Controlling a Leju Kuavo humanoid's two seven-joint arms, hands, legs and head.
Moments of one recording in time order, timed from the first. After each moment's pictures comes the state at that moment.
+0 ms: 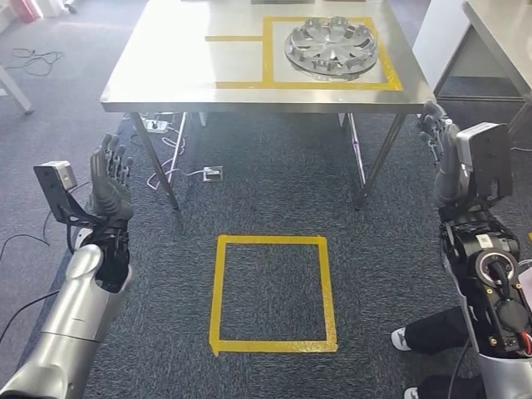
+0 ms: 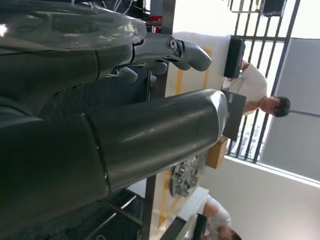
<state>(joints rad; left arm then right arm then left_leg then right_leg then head) -0.43 0.08 -0.22 -1.33 0.10 0.13 -0.58 -0.49 -0.17 0.26 -1.40 0.05 -0.02 -0.17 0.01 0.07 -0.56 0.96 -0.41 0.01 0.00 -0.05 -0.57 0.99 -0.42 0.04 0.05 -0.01</state>
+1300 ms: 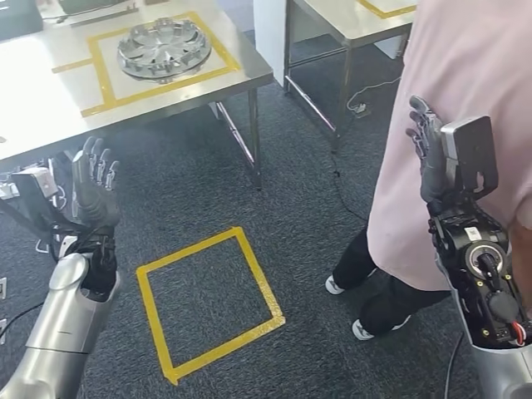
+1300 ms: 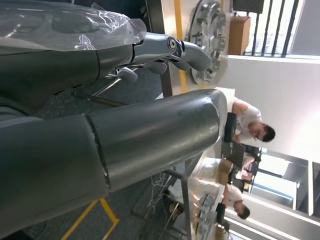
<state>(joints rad) -0.41 0.09 -0.22 -1.39 0.10 0.14 -0.55 -0.49 -0.17 0.28 -1.43 0.03 -0.02 -0.15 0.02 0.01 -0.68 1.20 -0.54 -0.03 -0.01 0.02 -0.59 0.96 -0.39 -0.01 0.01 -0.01</state>
